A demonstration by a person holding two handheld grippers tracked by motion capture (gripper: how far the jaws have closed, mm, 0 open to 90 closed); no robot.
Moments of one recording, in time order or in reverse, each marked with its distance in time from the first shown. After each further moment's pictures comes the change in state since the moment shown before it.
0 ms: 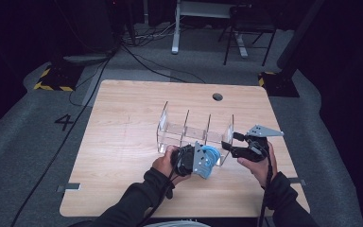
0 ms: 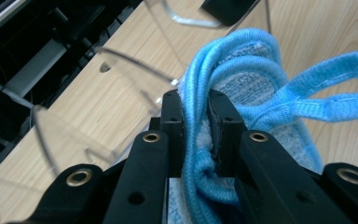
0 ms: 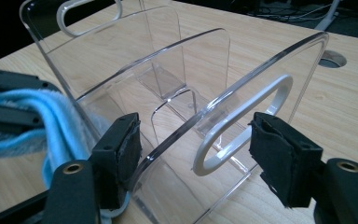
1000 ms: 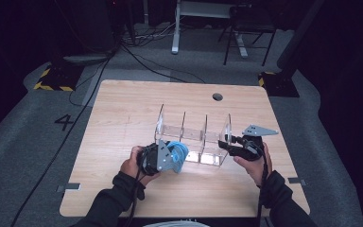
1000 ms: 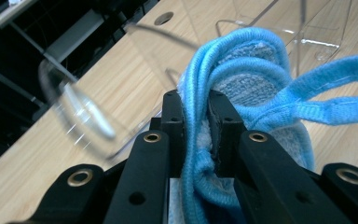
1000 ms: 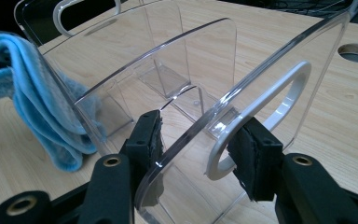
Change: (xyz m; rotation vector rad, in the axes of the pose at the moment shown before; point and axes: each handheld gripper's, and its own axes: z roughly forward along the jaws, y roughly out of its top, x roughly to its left) left arm 0.030 -0.048 -0.041 0.053 0.108 -0.070; right arm 0.002 -0.002 0.015 0.010 0.054 0.019
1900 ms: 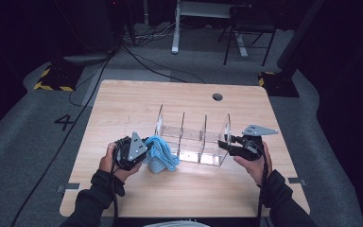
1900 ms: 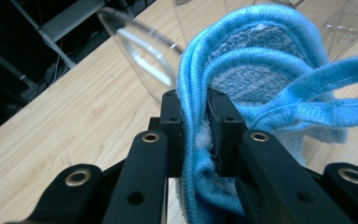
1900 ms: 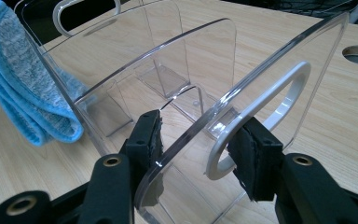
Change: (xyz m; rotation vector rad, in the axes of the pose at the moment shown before) left arm 0.055 -0.045 -0.031 0.022 -0.016 -0.116; right arm -0.002 0.001 0.001 0.003 0.015 -0.014
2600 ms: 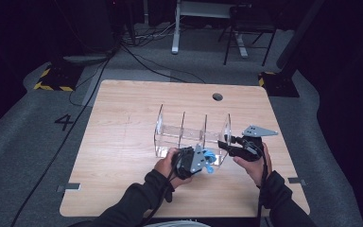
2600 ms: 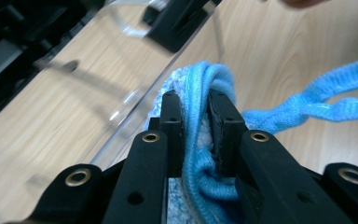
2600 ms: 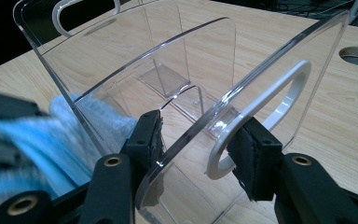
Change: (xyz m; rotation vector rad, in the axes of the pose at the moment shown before) left arm -0.097 0.077 0.057 -0.075 -0.225 0.158; right arm 0.003 -0.001 -0.001 -0.007 -0.012 -0.001
